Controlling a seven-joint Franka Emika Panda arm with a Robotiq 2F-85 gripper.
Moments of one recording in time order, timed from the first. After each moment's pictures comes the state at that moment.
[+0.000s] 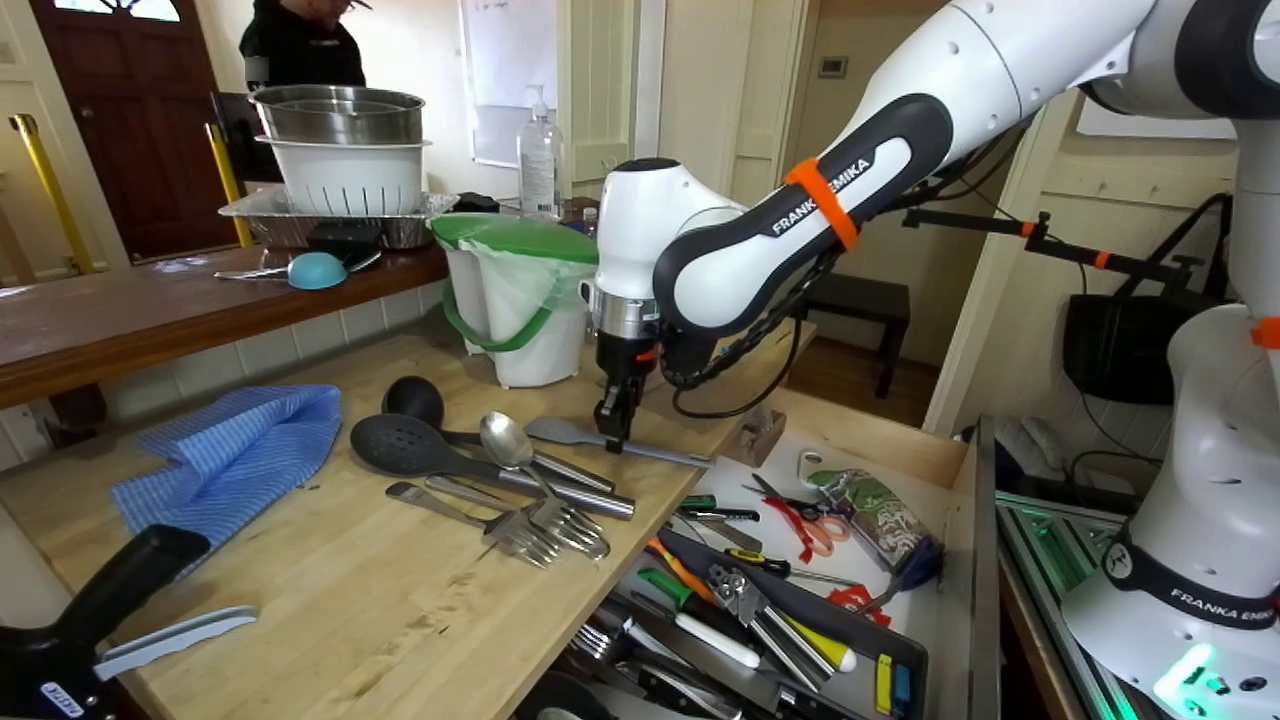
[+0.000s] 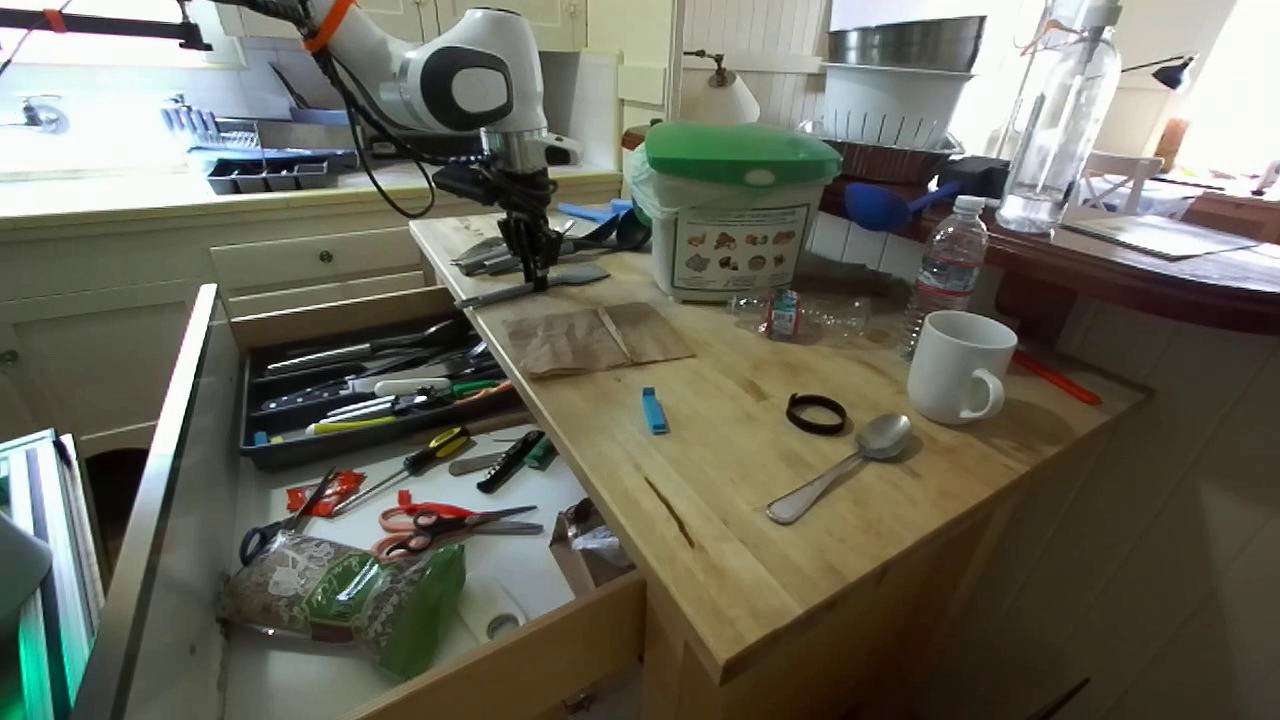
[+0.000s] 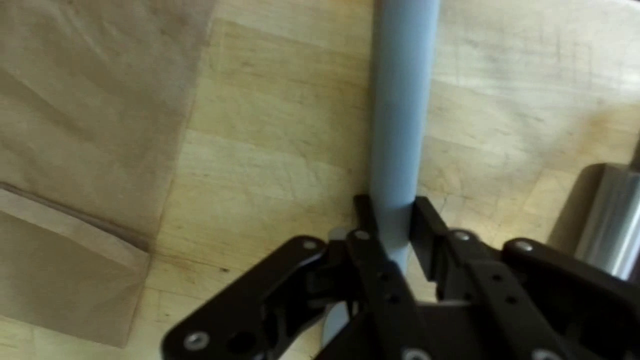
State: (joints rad) arm 0.02 0.36 -0.01 -1.94 -0.08 2.38 0.08
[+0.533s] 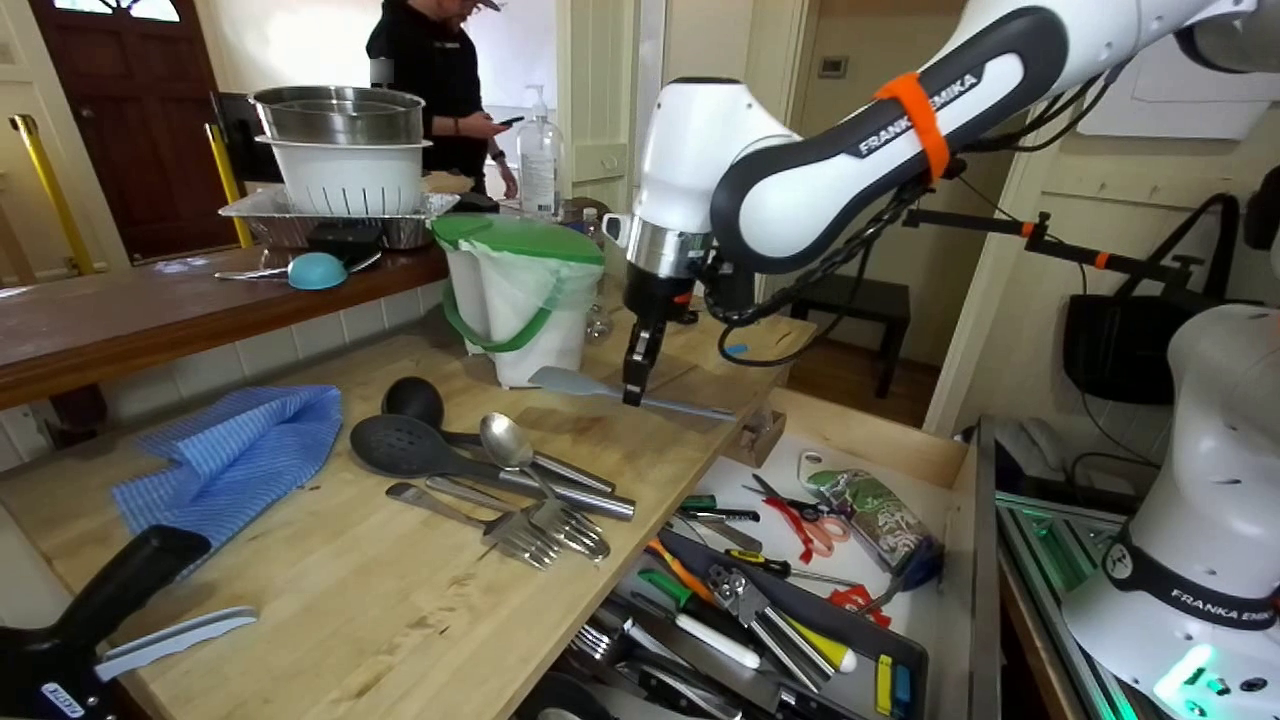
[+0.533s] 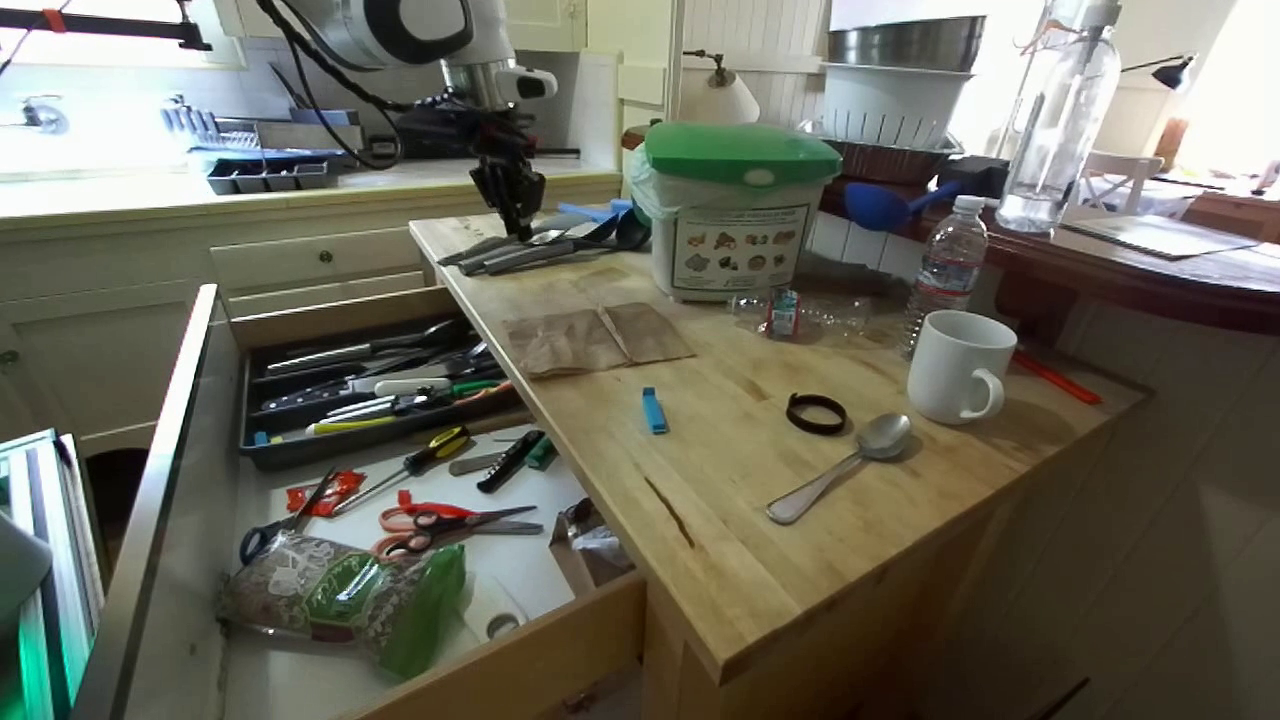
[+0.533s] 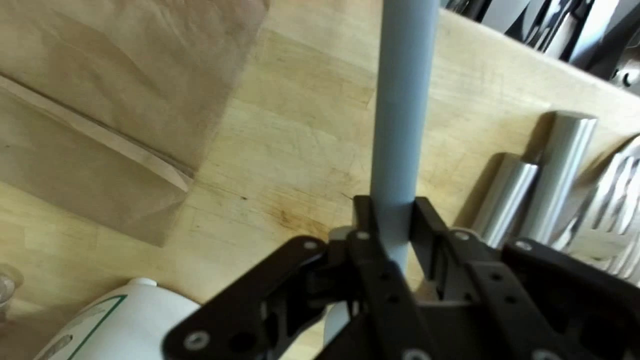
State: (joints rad) arm 0.02 0.13 0.00 -2.08 -0.08 2.38 -0.03
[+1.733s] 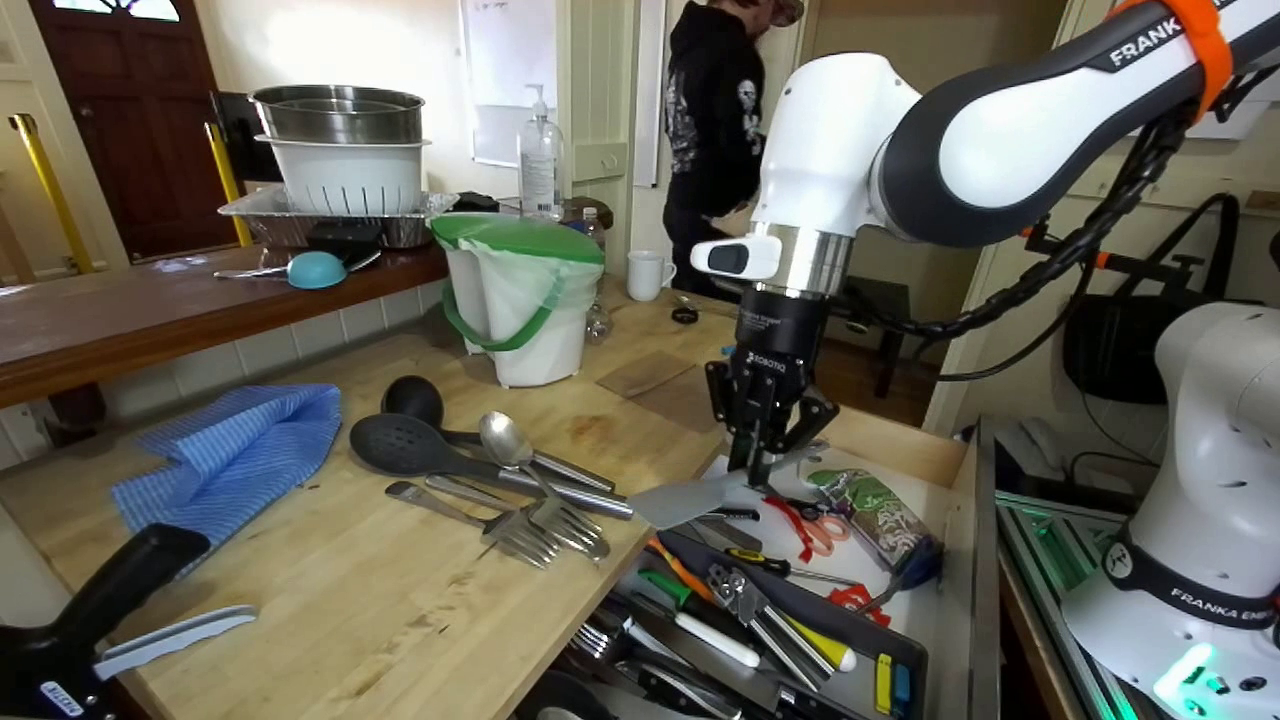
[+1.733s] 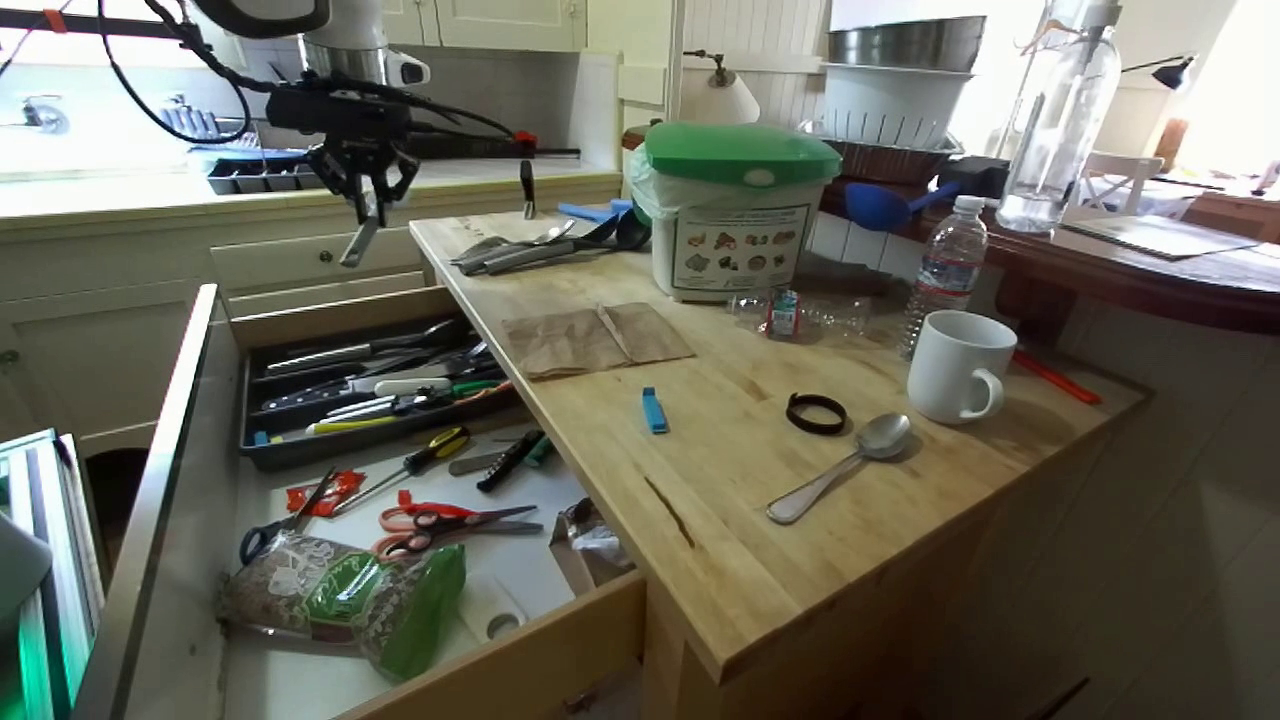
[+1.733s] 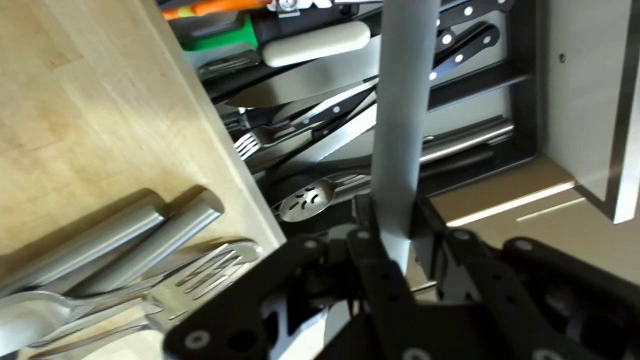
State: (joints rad) arm 0.18 -0.21 0.01 -2.43 0.29 2.29 -0.96
